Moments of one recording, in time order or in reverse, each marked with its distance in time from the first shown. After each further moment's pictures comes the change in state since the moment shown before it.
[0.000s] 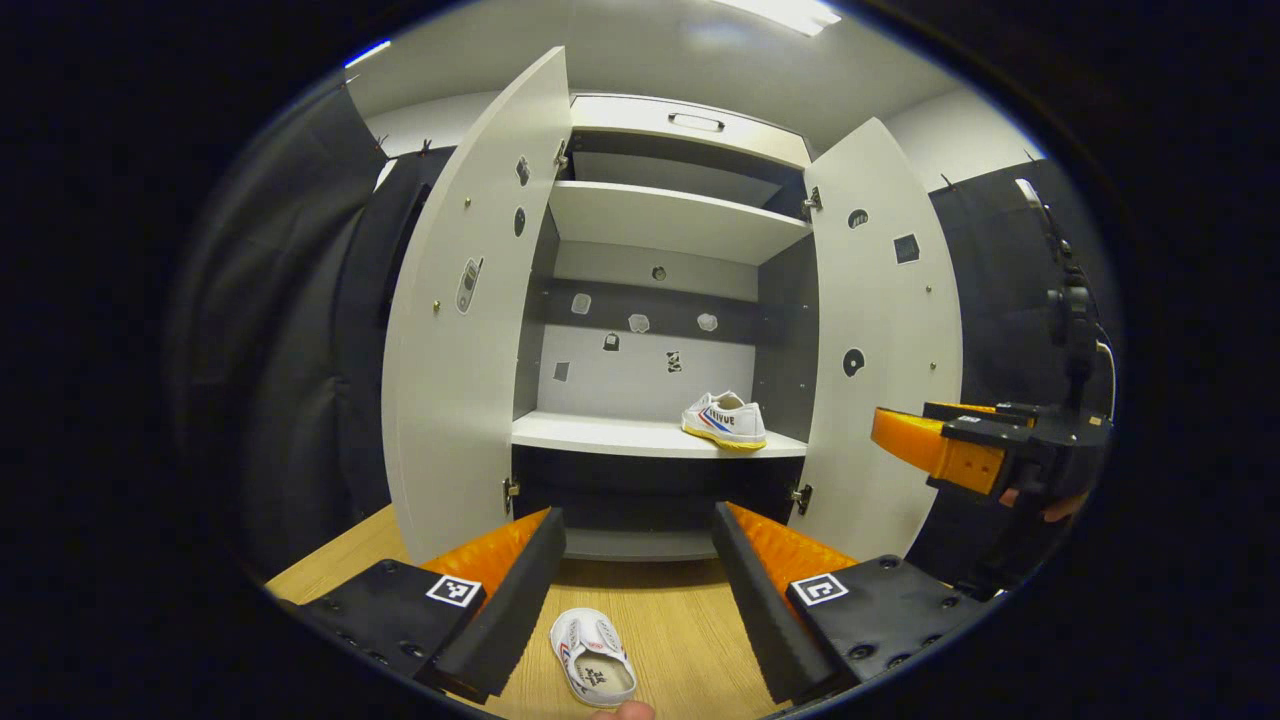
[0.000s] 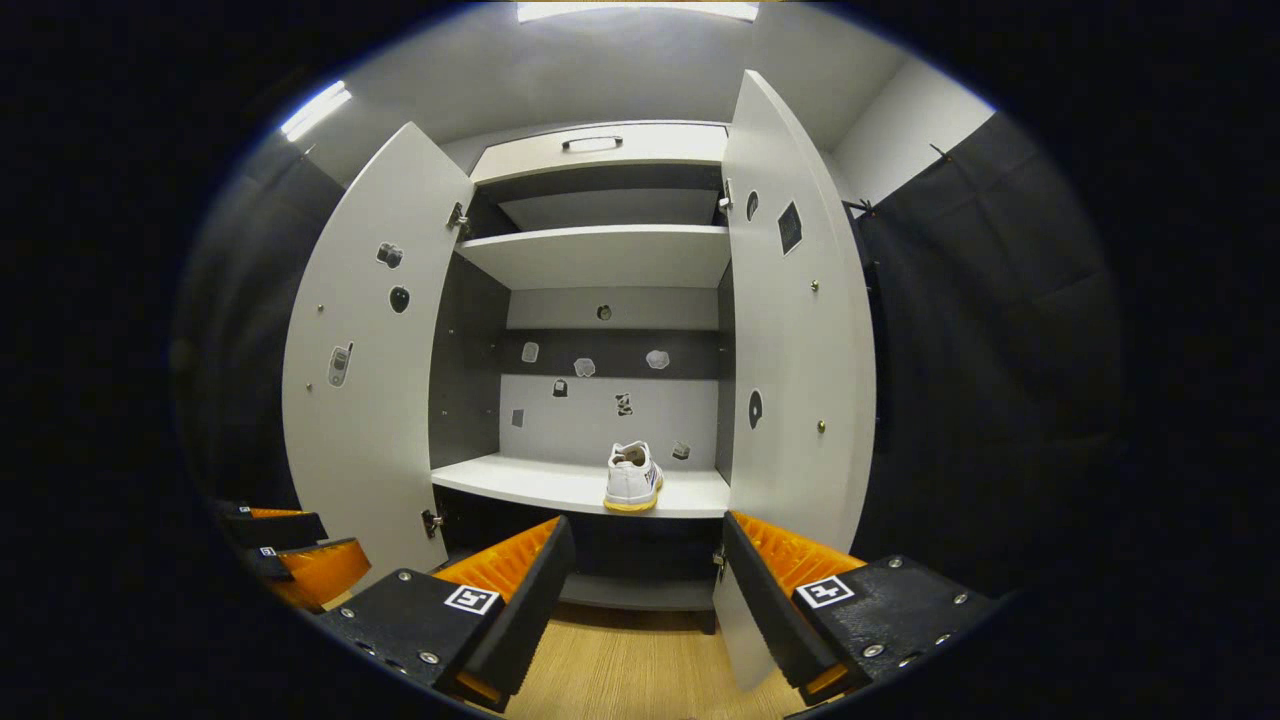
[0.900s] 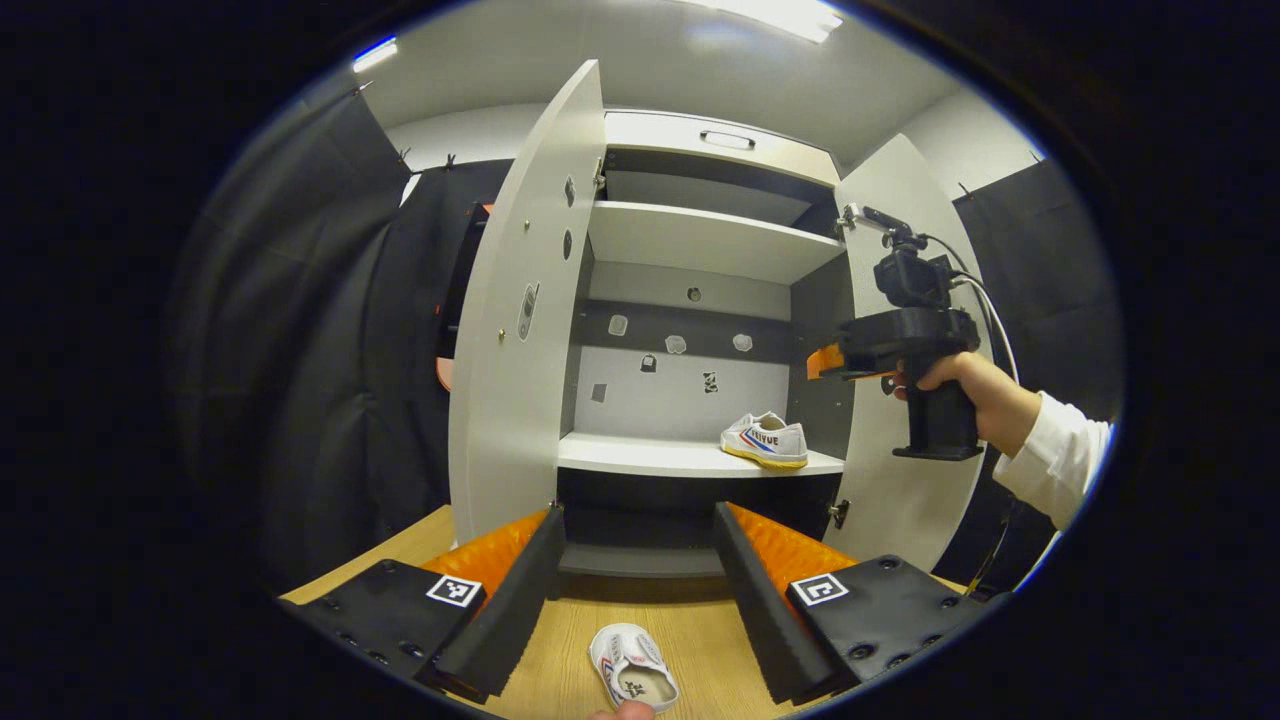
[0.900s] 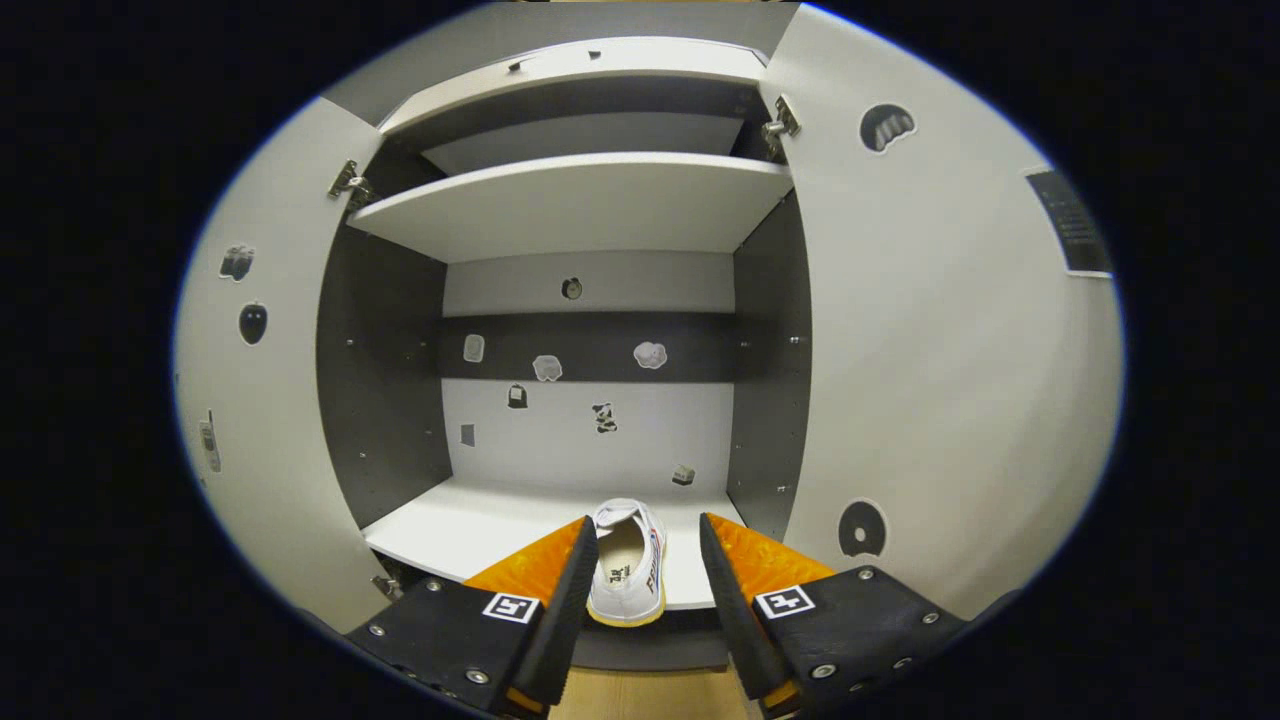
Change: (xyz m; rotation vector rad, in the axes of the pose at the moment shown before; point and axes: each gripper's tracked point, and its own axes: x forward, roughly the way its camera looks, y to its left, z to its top) left arm -0.006 0.038 0.019 0.013 -0.062 0.055; right arm 0.185 0.005 0.058 0.023 0.132 -0.048
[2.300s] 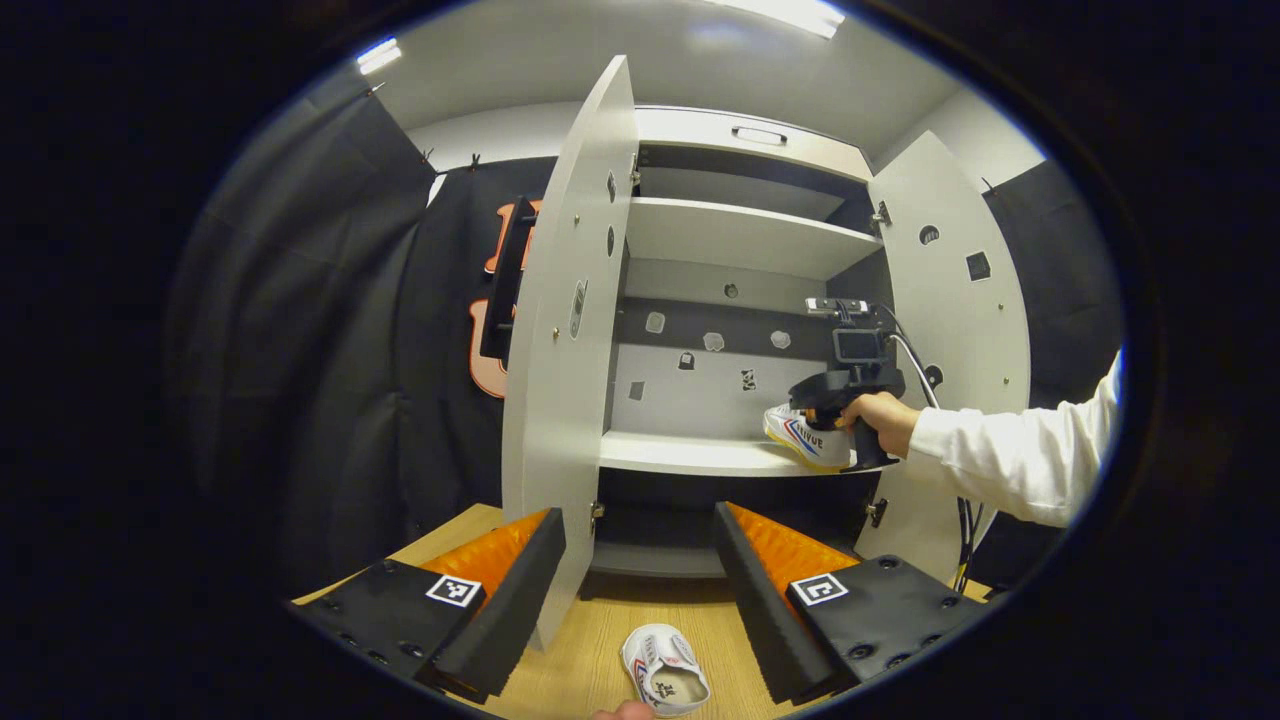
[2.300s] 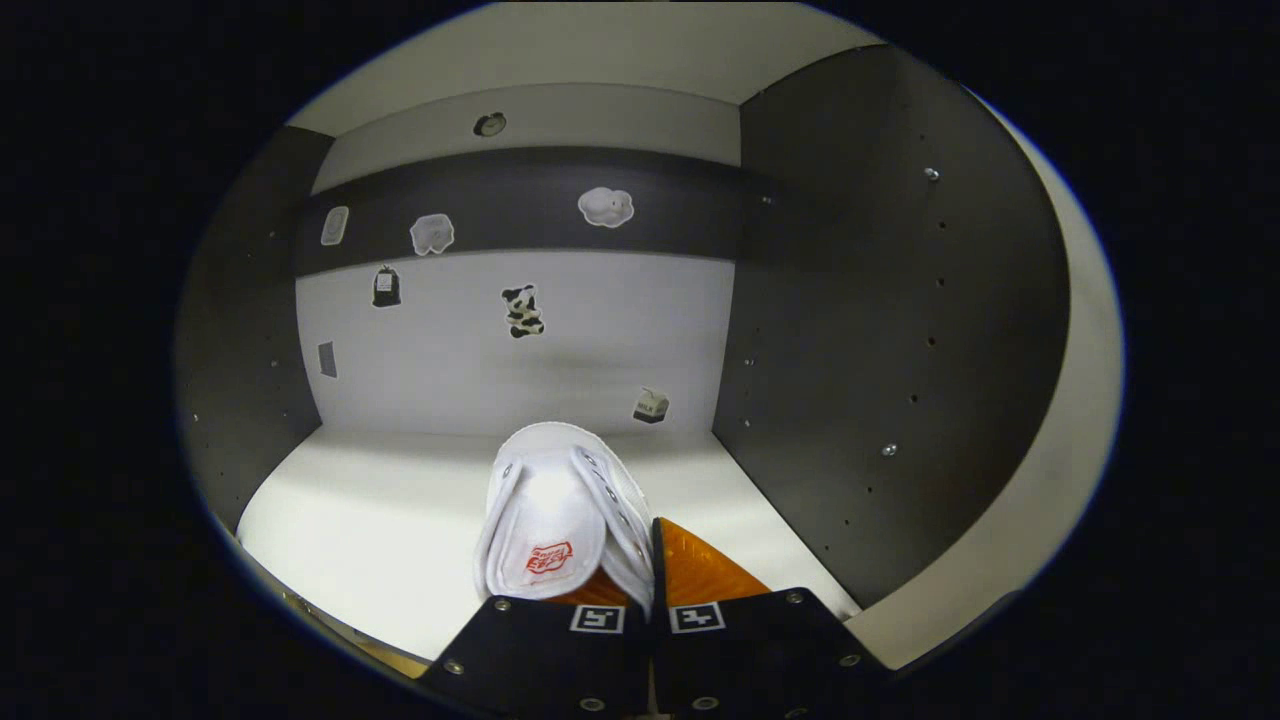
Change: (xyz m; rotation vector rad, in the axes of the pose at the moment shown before) left arm 0.005 0.043 0.000 0.009 0.008 0.106; right arm 0.193 -0.020 -0.107 -0.013 0.334 -0.238
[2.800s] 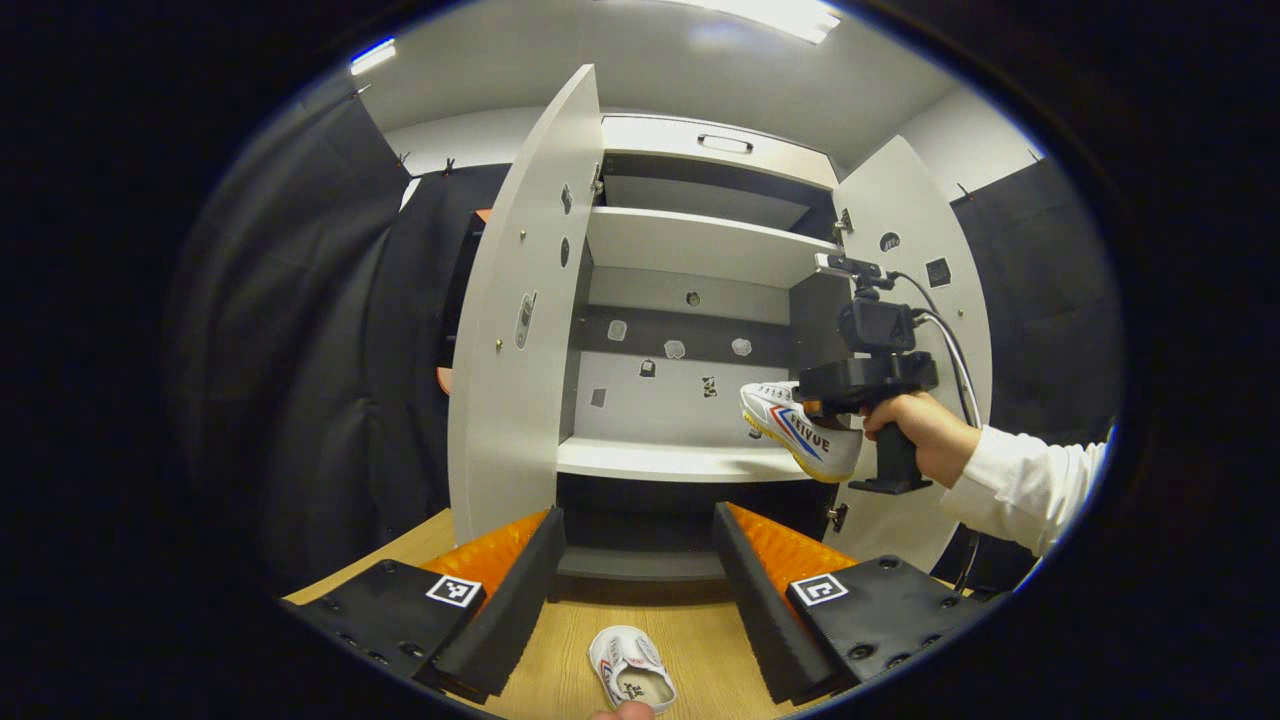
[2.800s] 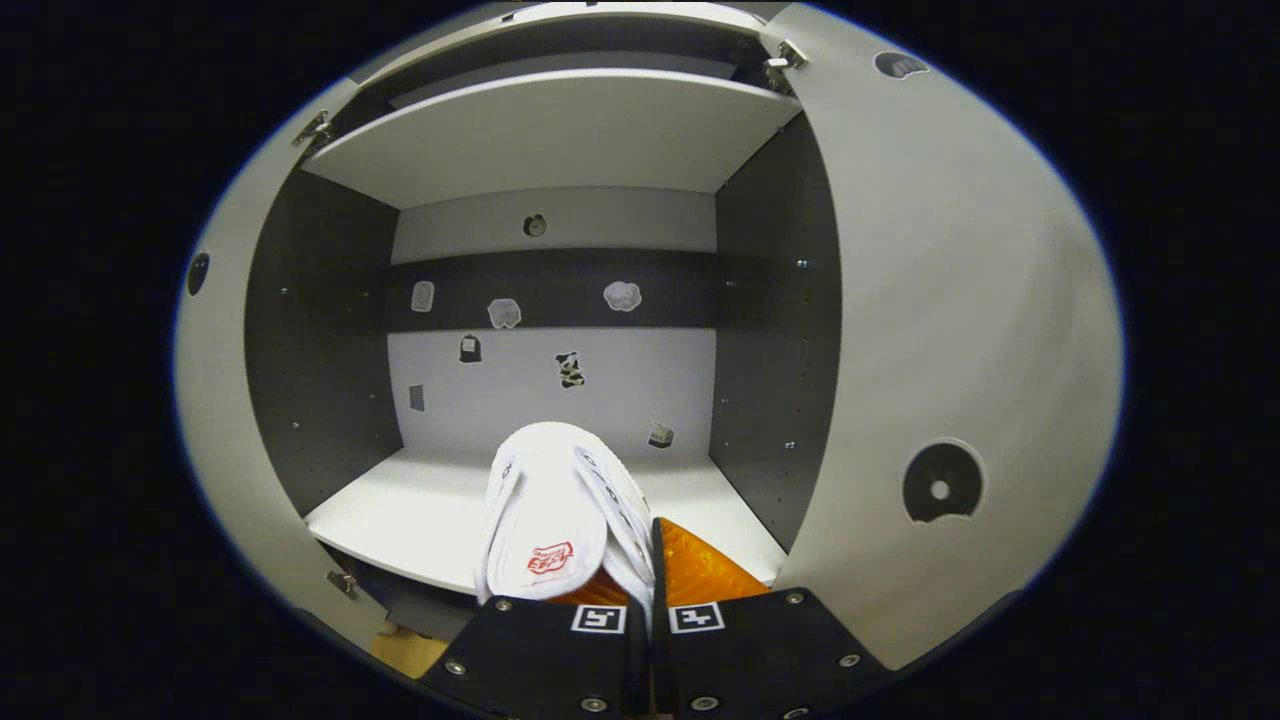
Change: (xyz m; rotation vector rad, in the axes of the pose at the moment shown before) left arm -0.008 -0.035 0.004 -0.007 -0.013 -0.079; right arm -0.106 -0.014 0.012 0.021 -0.169 0.090
